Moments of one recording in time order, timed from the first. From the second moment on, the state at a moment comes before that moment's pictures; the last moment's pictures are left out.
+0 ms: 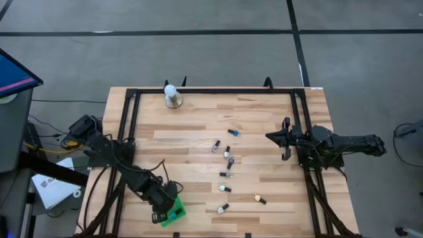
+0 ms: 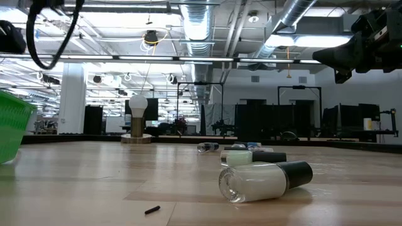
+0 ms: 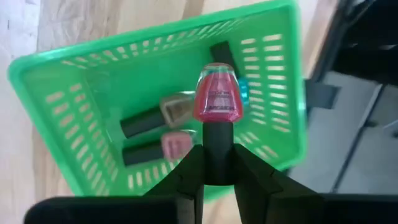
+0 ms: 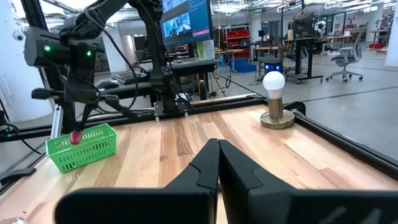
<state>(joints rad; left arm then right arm) -0.71 1.59 1.06 -0.73 0.10 -1.00 0.02 0.01 0.01 0.04 0.18 0.10</state>
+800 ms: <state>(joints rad) -0.69 1.71 1.06 -0.68 0.20 -0.87 0.02 0.01 0.01 0.04 0.18 0.09</state>
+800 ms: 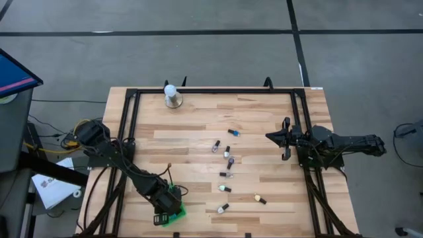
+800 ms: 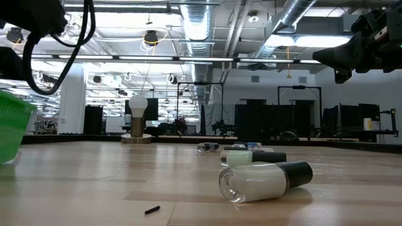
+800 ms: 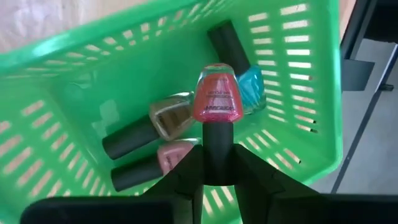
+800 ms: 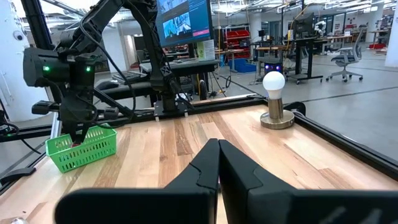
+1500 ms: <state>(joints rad) -0.68 1.69 1.06 -0.66 0.24 -0.90 0.02 0.01 0.01 0.04 0.18 0.10</state>
